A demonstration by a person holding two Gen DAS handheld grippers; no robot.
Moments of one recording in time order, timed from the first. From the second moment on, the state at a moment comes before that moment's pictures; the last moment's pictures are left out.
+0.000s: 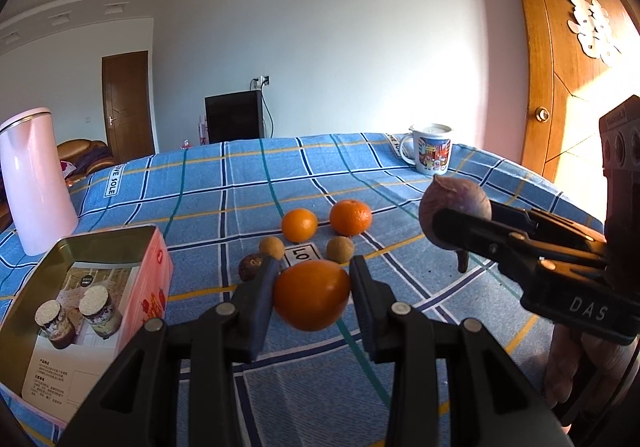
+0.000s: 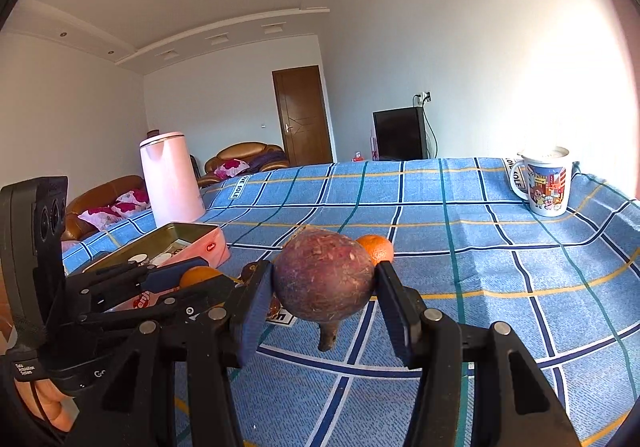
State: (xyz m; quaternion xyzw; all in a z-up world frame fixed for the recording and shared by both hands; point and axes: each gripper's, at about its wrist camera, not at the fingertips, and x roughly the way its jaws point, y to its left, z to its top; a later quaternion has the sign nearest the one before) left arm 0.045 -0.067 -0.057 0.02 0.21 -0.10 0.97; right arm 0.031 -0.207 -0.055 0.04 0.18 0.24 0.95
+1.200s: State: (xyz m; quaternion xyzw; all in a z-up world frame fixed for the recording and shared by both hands) left arm 0.008 0.077 -0.034 -0.07 0.18 0.06 0.98; right arm 0.027 -0.079 -0.020 -0.02 0.19 0.37 0.91
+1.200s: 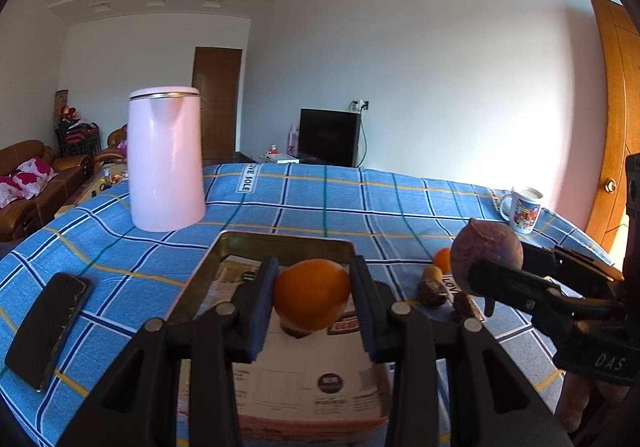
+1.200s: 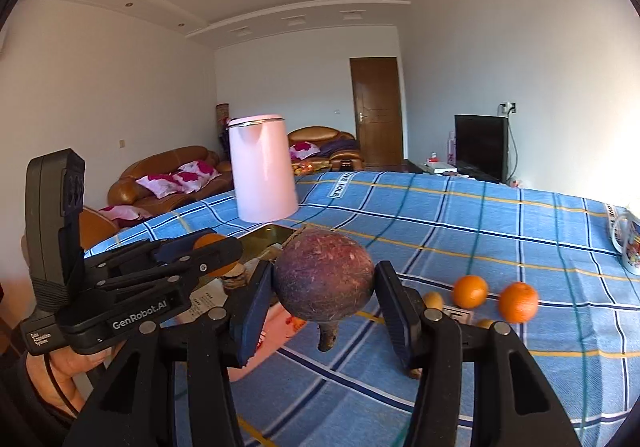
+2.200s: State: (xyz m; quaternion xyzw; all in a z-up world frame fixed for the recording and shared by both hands) left arm 0.008 0.122 -0.043 -0.09 0.20 0.11 0.97; right arm 0.030 0.006 -0.037 -0.12 0.25 0.42 0.87
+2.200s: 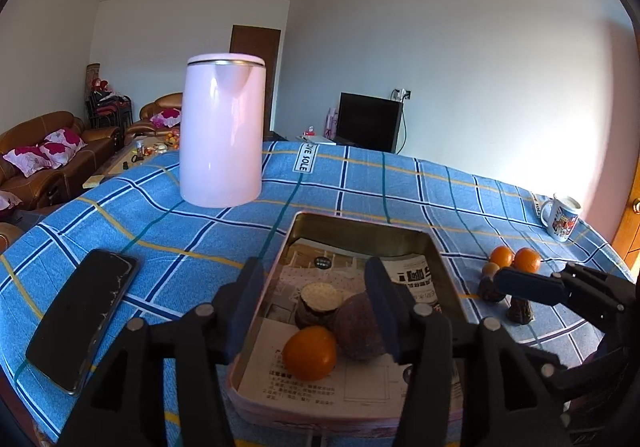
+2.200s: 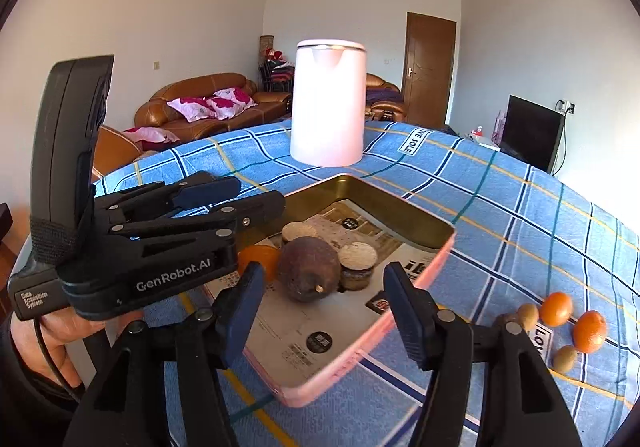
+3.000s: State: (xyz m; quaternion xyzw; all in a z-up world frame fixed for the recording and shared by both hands) left arm 0.094 -0.029 -0.050 -0.03 0.29 -0.04 0.96; right arm 0.136 -0.134 -0.068 -0.07 0.36 0.22 0.90
